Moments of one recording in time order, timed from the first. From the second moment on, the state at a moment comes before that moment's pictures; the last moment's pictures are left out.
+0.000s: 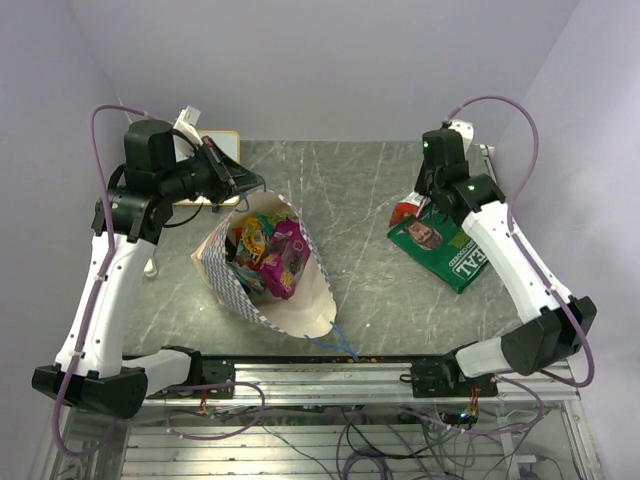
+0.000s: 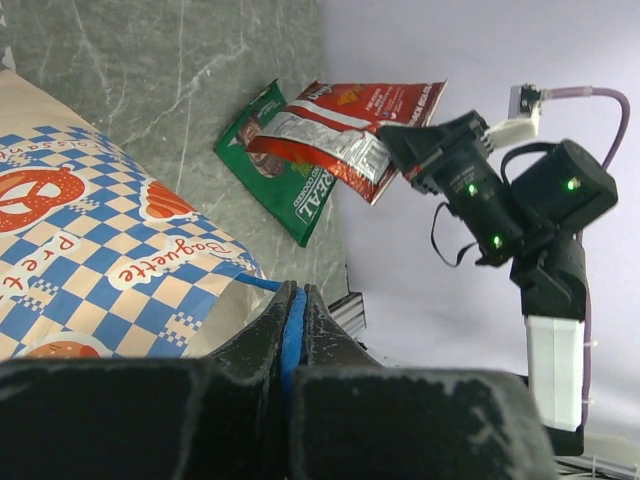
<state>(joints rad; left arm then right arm) -0.22 1.18 1.53 -0.74 0.54 -0.87 0.40 1.40 1.47 -0.72 0.54 0.39</state>
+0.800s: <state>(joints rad) -0.22 1.23 1.54 -0.74 0.59 -0.82 -0.32 1.42 0.98 -0.59 -0.08 0.43</state>
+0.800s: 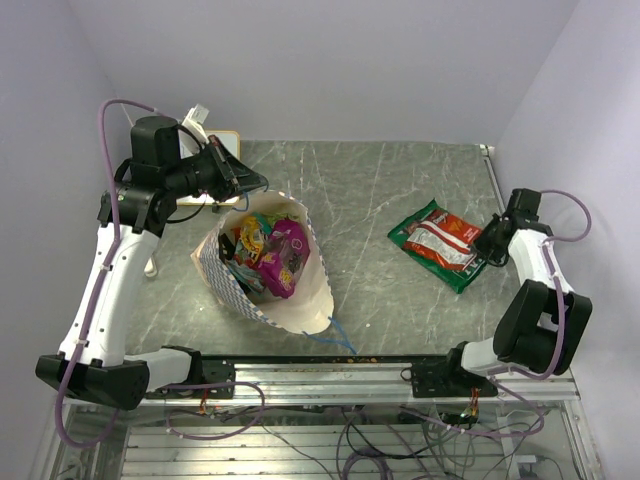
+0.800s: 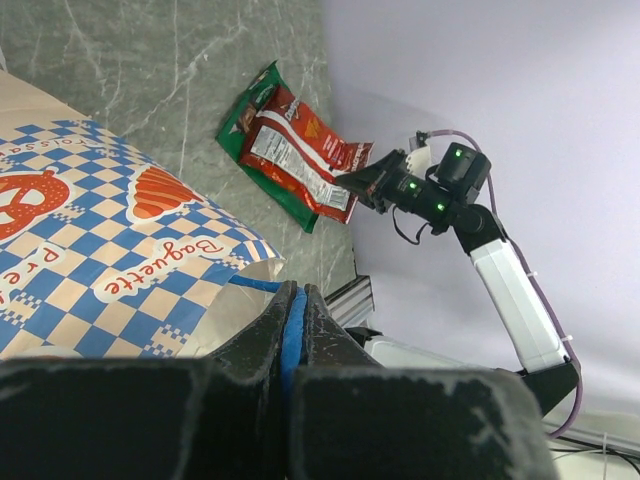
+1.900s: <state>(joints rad) -0.22 1.14 1.49 -0.75 0.59 -0.82 -0.39 1.40 0.90 -0.57 -0.02 0.37</state>
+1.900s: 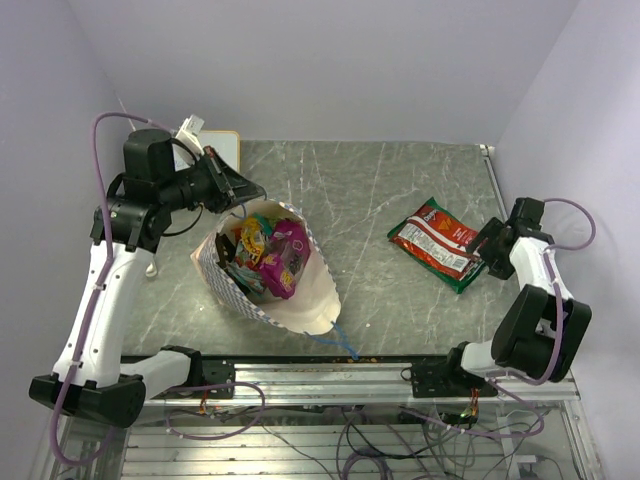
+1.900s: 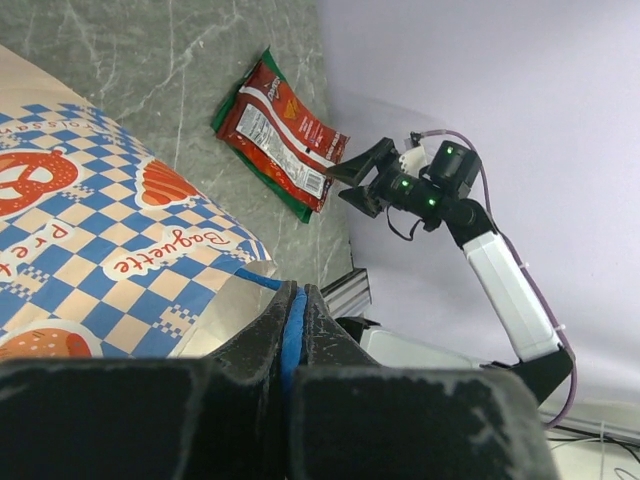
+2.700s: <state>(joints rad) -0.22 1.09 1.43 -0.73 0.59 -0.90 0.57 1.13 1.21 -0.65 -0.23 0.55</state>
